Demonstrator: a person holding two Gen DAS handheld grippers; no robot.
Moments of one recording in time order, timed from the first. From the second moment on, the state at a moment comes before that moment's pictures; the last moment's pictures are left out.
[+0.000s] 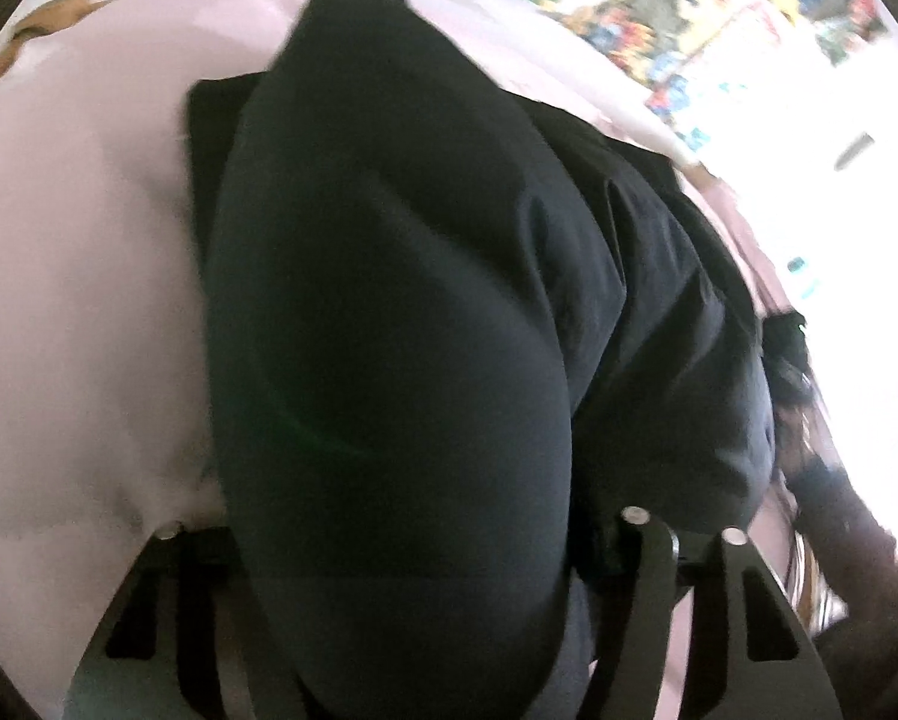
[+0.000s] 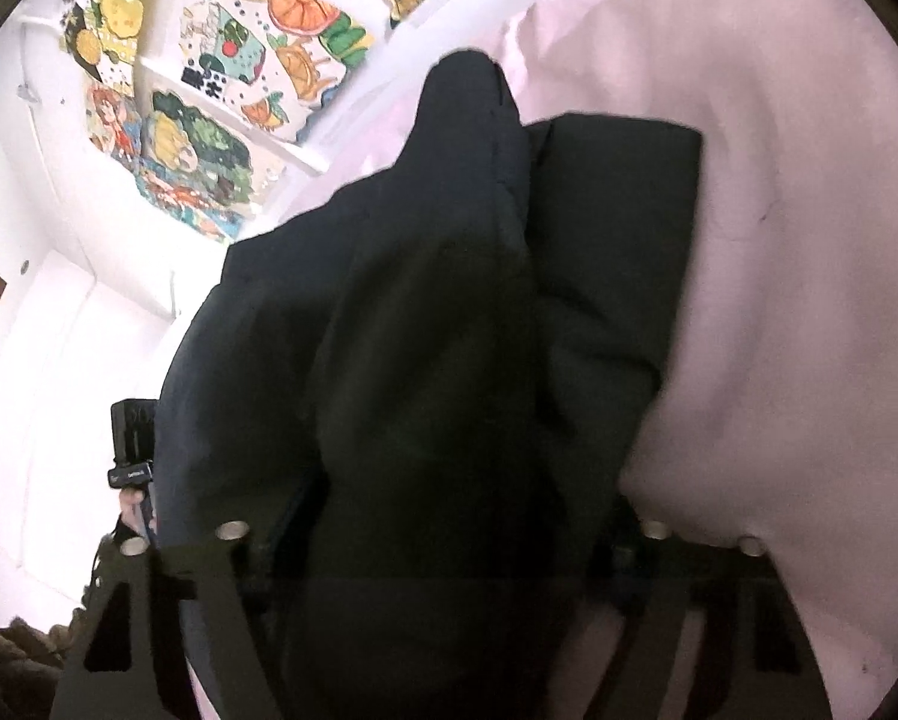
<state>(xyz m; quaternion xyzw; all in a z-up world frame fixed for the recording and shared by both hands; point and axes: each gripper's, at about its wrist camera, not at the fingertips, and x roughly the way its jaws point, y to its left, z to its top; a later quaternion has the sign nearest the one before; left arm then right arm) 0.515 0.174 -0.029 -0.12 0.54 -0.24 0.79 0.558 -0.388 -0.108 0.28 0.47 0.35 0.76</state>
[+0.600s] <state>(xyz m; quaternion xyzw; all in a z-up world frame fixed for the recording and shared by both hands) 0.455 0.135 0.009 -0.08 0.51 -0.15 0.84 0.508 -0.363 -0.039 0.23 0.45 0.23 0.83</state>
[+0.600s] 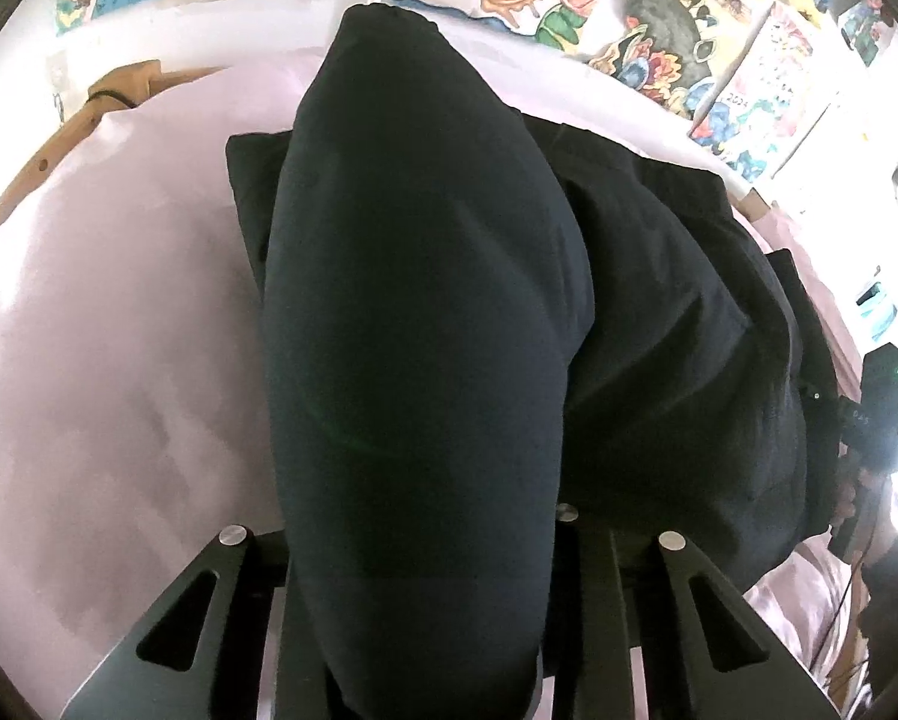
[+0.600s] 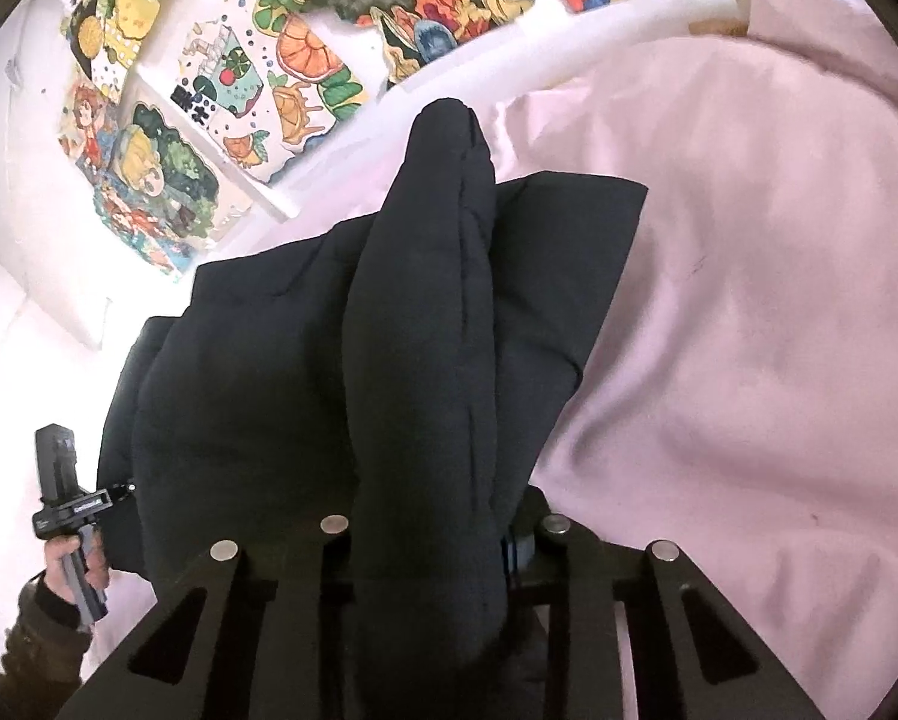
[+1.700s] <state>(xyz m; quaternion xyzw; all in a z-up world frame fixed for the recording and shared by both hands) 0.333 0.095 0.036 0.00 0.52 -0.13 0.84 0.378 -0.353 0.006 0.19 0.49 0.20 0.83</state>
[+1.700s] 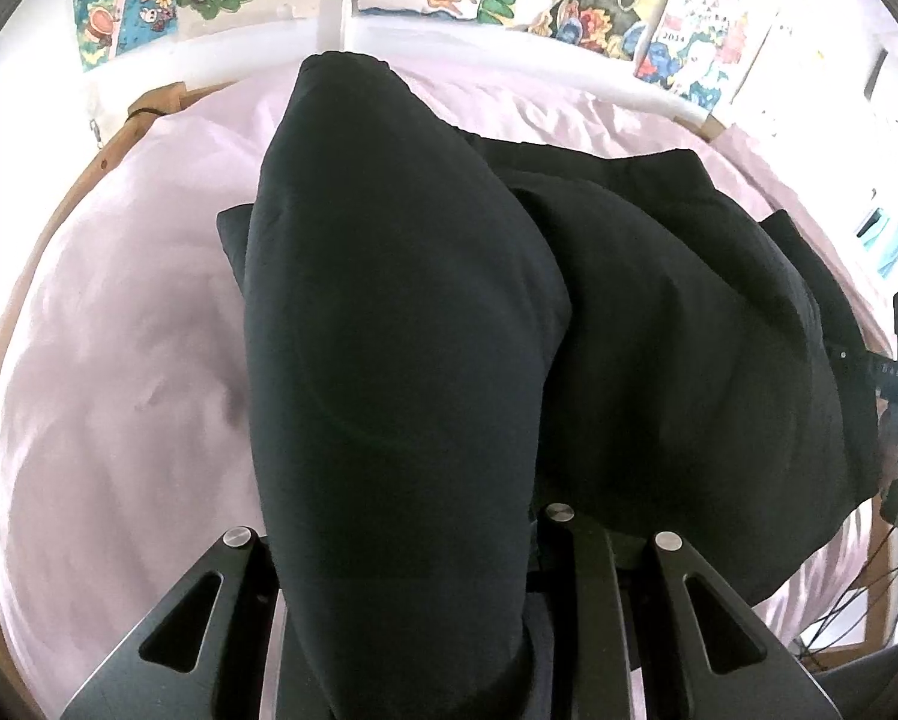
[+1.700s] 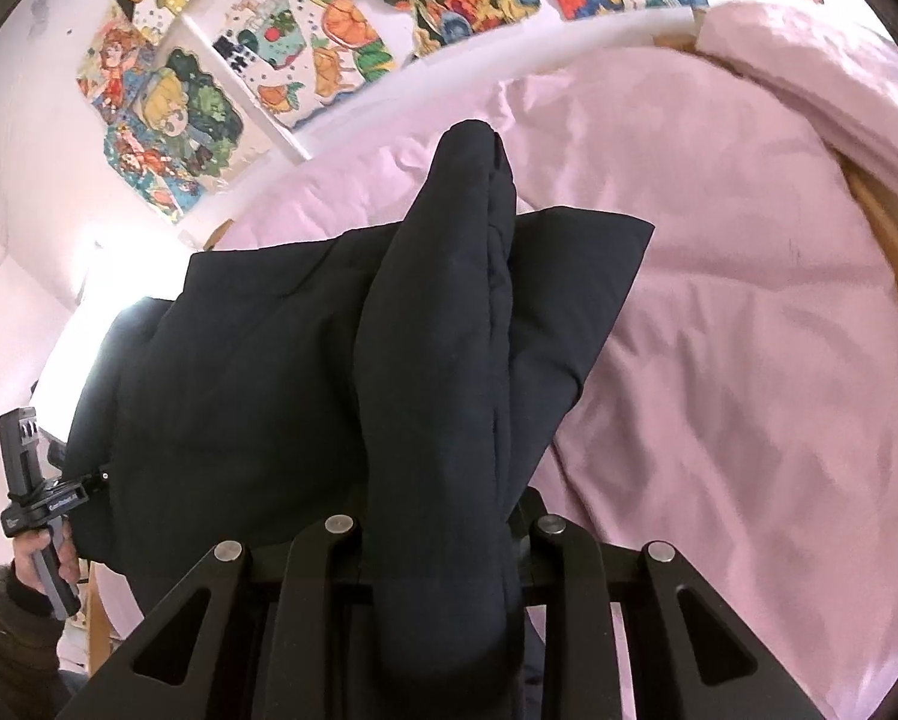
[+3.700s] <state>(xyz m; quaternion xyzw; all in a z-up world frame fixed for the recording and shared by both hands) 0.162 0.067 0.108 -0.03 0.30 -0.06 0.95 0.183 -0.300 0.064 0.10 0.28 0.06 0.95</state>
